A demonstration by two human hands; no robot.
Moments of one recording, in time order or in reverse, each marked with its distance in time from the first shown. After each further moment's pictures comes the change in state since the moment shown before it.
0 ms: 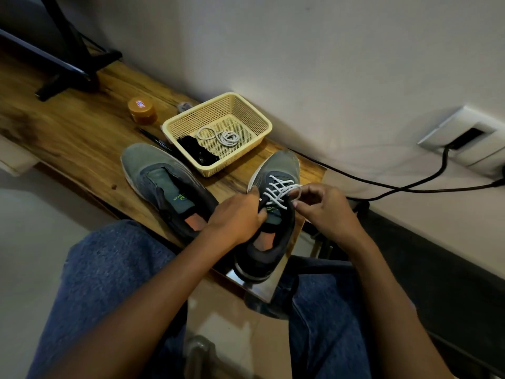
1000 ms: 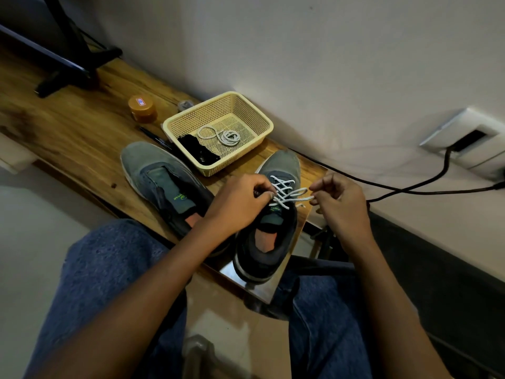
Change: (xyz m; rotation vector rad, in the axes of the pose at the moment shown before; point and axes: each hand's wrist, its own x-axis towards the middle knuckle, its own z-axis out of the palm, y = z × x) left_hand 0.003 0.000 -0.017 -0.450 0.205 0.076; right_hand 0.000 -0.001 -0.001 0.132 0.317 0.014
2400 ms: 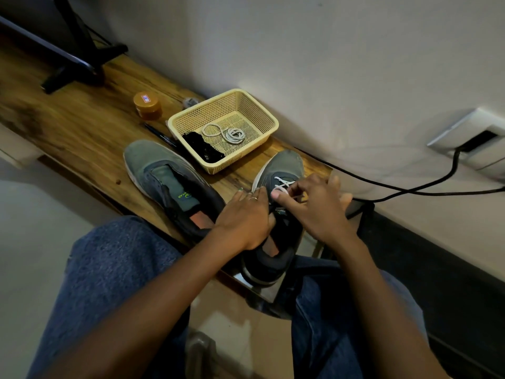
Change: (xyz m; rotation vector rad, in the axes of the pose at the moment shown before) left_hand -0.013 0.002 0.015 0.557 -0.349 -0.027; right_hand -0.004 -0.014 0.023 -0.563 -0.235 -0.165
